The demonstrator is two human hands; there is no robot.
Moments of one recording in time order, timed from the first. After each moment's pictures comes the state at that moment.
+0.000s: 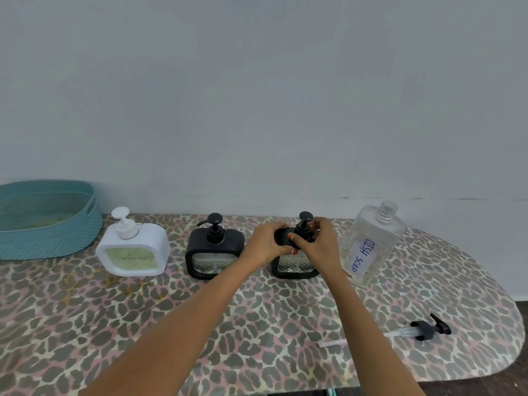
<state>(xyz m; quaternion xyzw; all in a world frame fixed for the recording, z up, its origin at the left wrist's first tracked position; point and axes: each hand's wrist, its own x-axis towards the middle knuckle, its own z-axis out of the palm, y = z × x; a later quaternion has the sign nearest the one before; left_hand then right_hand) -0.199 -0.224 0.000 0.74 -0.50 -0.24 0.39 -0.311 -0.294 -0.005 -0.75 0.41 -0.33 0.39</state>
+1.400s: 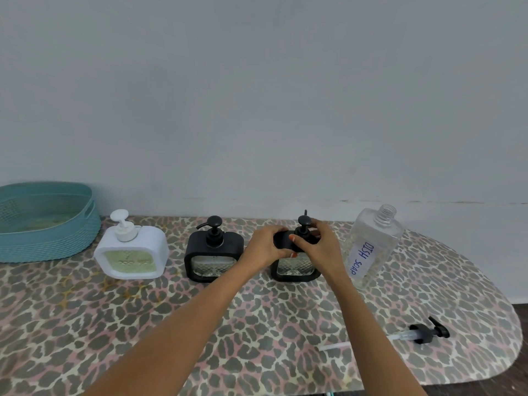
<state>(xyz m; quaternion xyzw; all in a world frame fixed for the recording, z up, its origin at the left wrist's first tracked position) -0.198 -0.224 -0.002 0.73 -0.50 -0.24 0.40 -0.315 -0.295 0.002 -0.75 0.39 -0.33 0.41</state>
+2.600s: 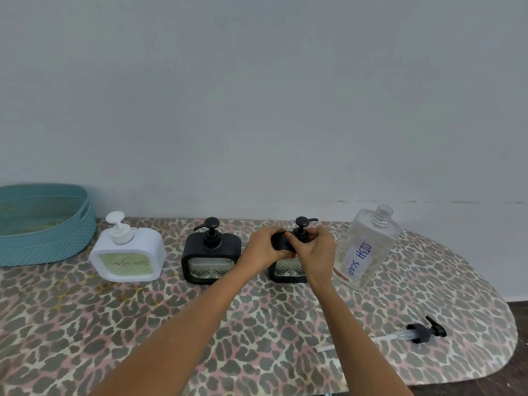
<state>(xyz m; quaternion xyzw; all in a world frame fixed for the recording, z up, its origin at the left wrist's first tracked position) -0.198 -0.225 -0.008 0.73 -0.49 -0.23 0.41 -0.299 -0.287 -0.014 -0.68 0.48 -0.42 0.37</state>
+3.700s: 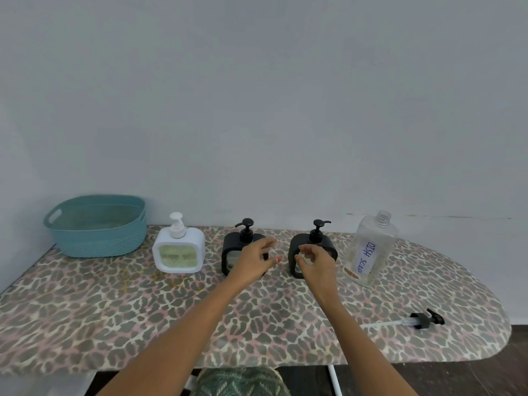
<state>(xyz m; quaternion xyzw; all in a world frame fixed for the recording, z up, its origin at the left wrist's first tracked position) -0.194 -0.120 0.013 0.72 -0.46 -0.23 0.46 -0.319 -0.207 -0.002 -0.77 0.40 -0.36 0.33</state>
